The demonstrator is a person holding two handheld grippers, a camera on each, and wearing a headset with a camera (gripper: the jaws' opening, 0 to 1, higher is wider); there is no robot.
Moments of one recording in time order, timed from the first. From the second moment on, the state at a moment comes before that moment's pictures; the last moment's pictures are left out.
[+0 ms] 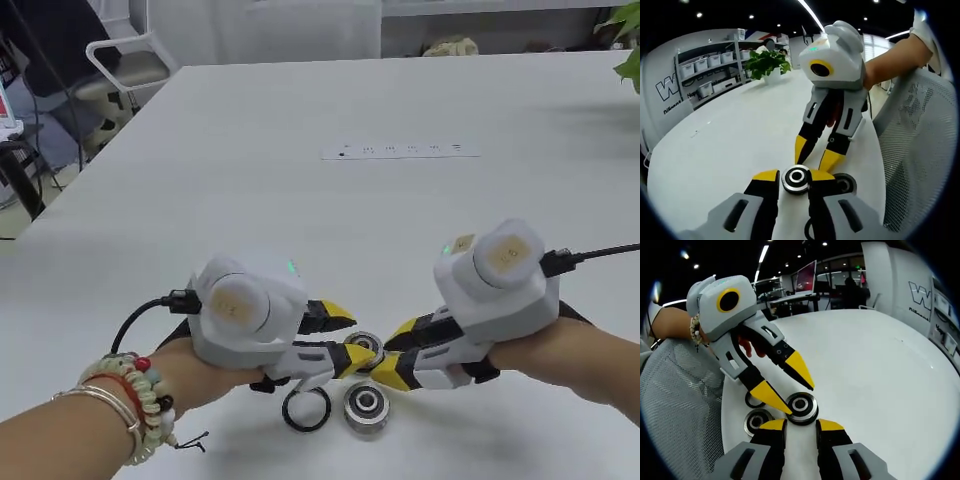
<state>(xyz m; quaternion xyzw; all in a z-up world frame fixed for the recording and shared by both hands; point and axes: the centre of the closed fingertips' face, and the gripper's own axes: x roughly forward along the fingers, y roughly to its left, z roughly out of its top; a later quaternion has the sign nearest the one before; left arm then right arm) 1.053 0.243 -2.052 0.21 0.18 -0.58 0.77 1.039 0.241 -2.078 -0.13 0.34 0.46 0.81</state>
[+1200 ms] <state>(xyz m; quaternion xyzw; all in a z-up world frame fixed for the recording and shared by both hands) 1.049 0.243 -2.058 0.19 0.20 -0.58 0.77 1.037 0.240 -2.078 -0.12 0.34 0.47 0.80</state>
